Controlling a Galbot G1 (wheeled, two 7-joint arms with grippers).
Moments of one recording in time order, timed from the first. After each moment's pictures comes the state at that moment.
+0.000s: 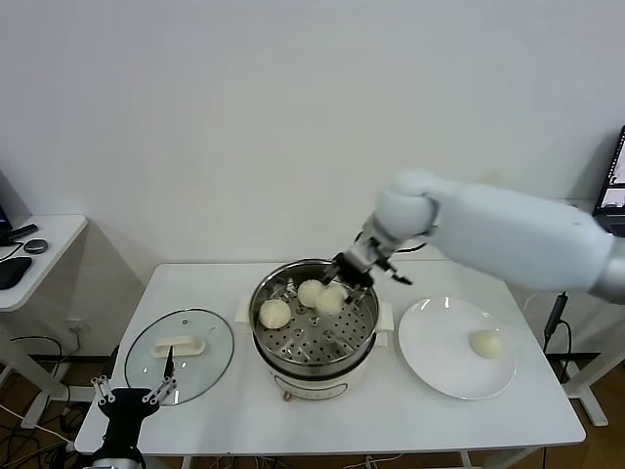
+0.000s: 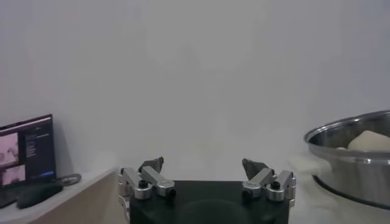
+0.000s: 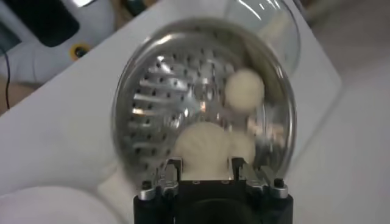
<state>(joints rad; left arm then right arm) 1.75 -1.39 -0.74 -2.10 0.00 -0.20 -0.07 0.53 1.02 -1.21 1.48 0.09 0.14 -1.07</state>
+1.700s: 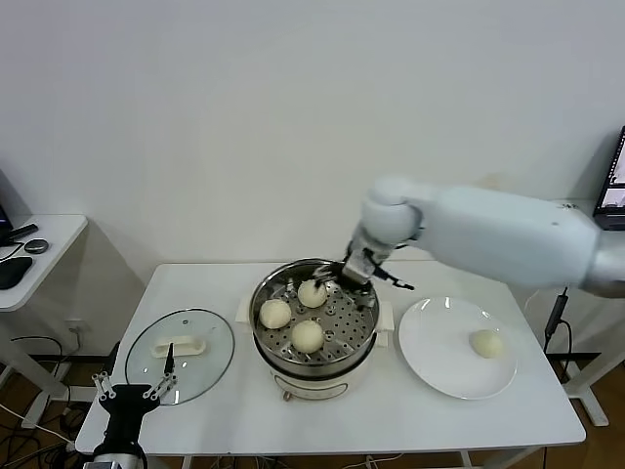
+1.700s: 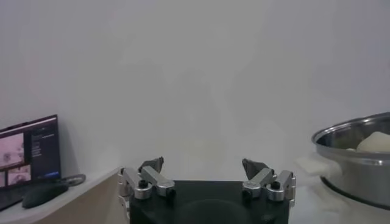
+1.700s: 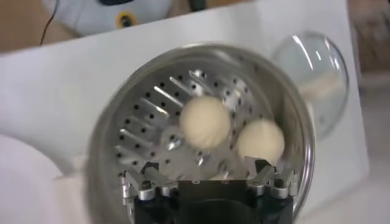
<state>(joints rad) 1.72 -1.39 -0.73 -2.09 0.00 -0.19 -0.06 0.59 0.91 -1.25 1.55 0.09 0.09 -1.11</state>
